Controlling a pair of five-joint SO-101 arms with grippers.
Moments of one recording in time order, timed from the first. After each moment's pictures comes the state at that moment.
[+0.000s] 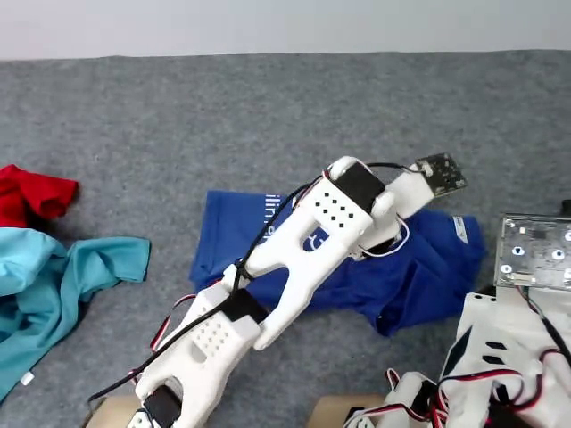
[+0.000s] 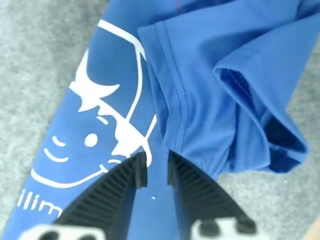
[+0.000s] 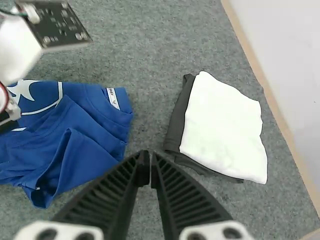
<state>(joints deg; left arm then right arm) 42.7 42.9 -49.8 98.8 -11.4 31.0 -68.7 12.4 100.6 26.6</state>
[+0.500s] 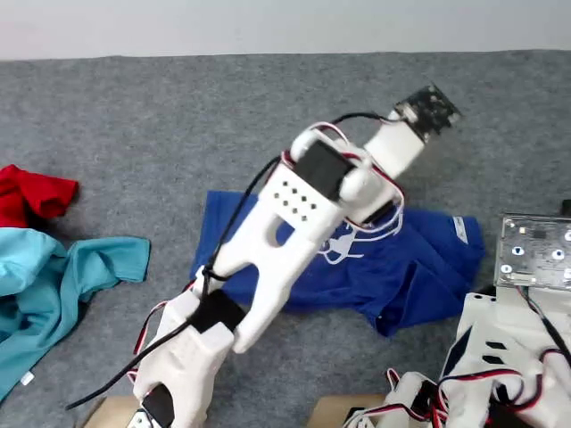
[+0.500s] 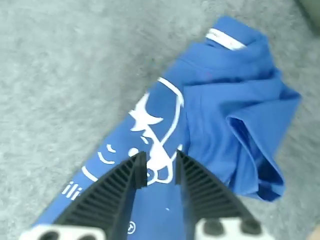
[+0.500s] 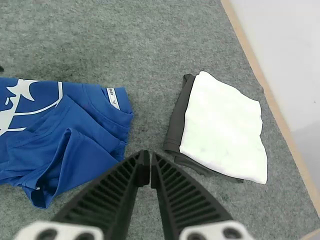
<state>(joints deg) 40.0 32.5 -56.4 98.9 -4.1 31.0 -68.7 12.4 100.6 26.6</state>
